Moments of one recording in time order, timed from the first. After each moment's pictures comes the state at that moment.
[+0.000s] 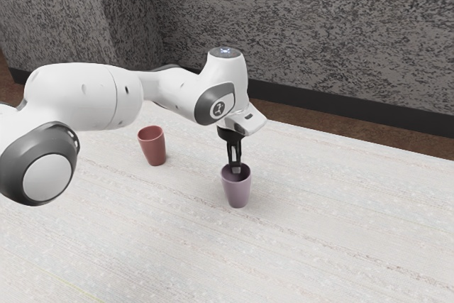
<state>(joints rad) -0.25 0.63 0.05 -1.46 0.01 2.10 0.84</state>
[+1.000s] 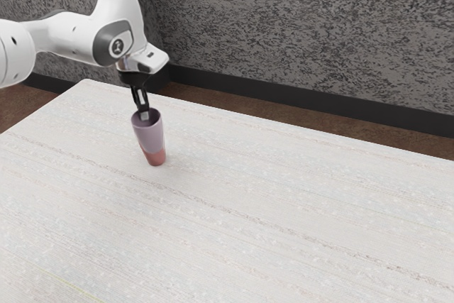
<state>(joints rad) 0.25 0.32 -0.15 -1.61 0.15 1.98 0.77</state>
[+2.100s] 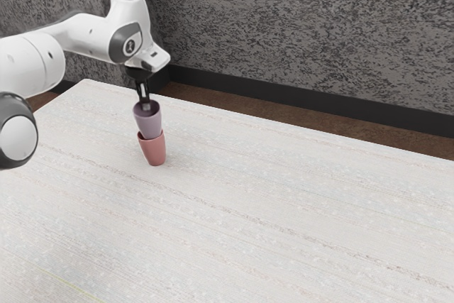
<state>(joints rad) 0.27 0.68 -0.15 -1.16 0.25 1.91 0.92</state>
